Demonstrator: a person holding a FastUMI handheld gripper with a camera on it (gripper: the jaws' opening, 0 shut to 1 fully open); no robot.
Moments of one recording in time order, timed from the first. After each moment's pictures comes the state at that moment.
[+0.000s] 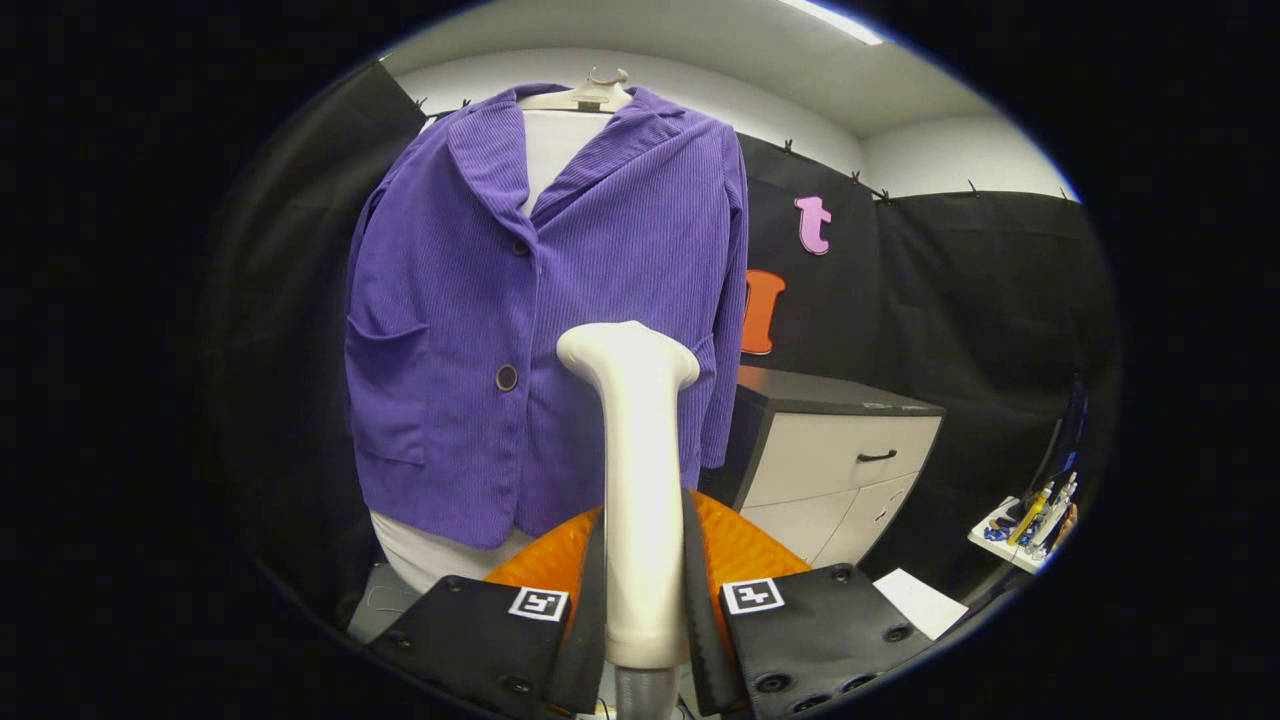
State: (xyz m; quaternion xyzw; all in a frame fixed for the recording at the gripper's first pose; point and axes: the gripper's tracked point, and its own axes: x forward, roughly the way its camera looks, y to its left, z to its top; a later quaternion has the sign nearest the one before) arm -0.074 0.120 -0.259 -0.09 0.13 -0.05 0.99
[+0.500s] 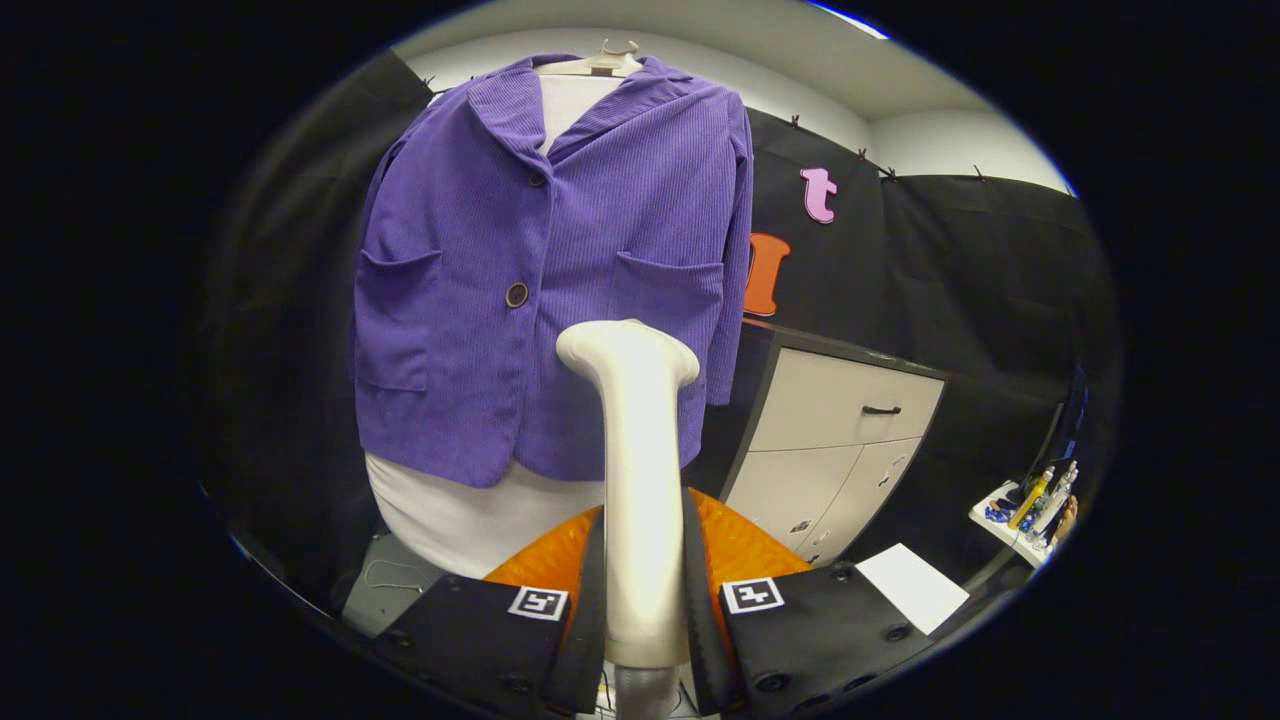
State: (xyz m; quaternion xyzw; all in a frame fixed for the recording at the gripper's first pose) arm -0.103 0.112 -0.315 -0.10 0.19 -0.05 0.98
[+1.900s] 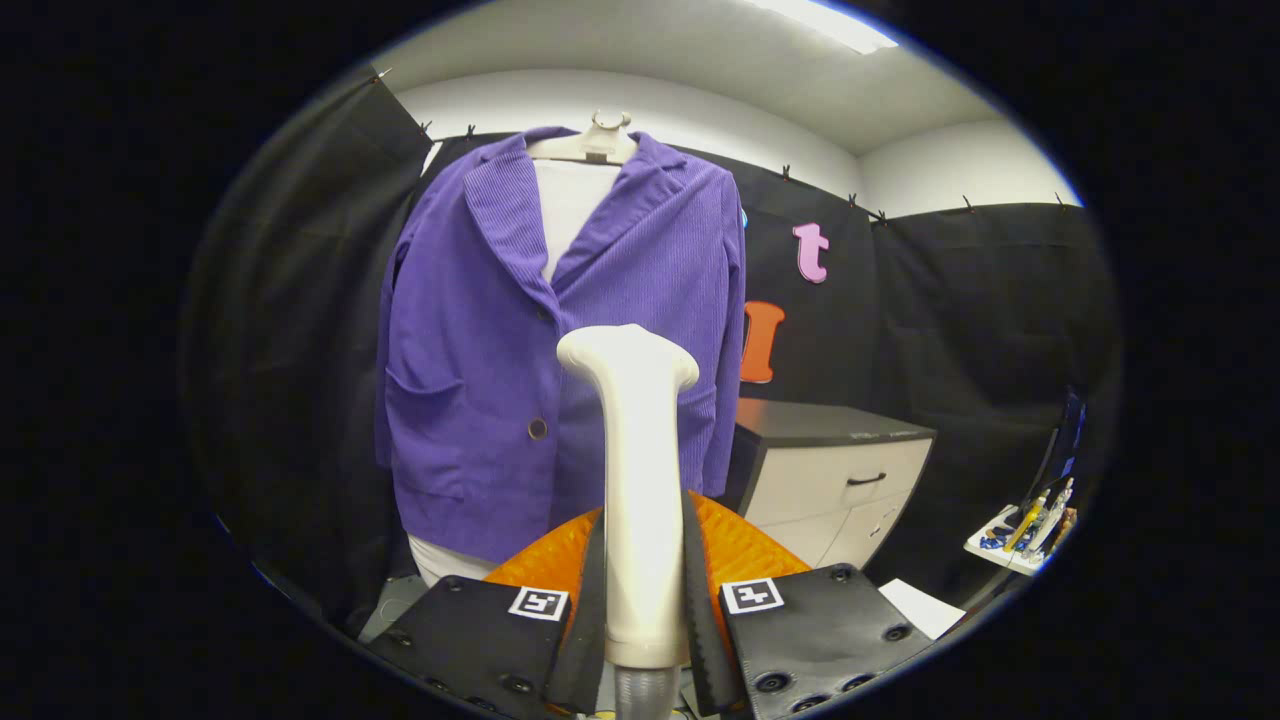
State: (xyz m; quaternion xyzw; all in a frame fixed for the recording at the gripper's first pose) arm -0.090 0.155 -0.173 -0.09 0.07 -0.03 0.99
